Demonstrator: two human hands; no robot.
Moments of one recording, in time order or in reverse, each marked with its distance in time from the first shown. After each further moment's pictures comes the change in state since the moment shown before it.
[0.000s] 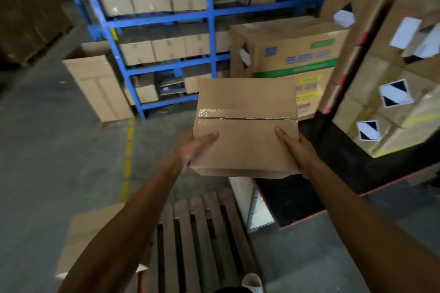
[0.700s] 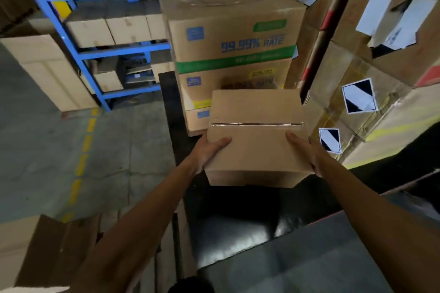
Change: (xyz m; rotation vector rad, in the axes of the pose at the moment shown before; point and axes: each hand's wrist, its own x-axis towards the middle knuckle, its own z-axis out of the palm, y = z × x) left_hand 0.201 -0.064 0.315 -0.034 -0.050 -0.103; right_hand 0.246 0.045 -0.269 -0.129 -0.020 0.092
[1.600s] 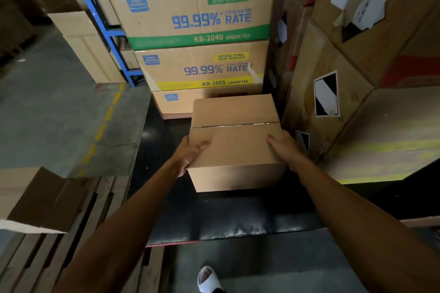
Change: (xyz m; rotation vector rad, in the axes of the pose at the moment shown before) left_hand 0.063 -0.058 0.167 0.002 0.378 -0.272; right_hand 0.182 0.068 -0.115 -0.282 -0.194 -0.083
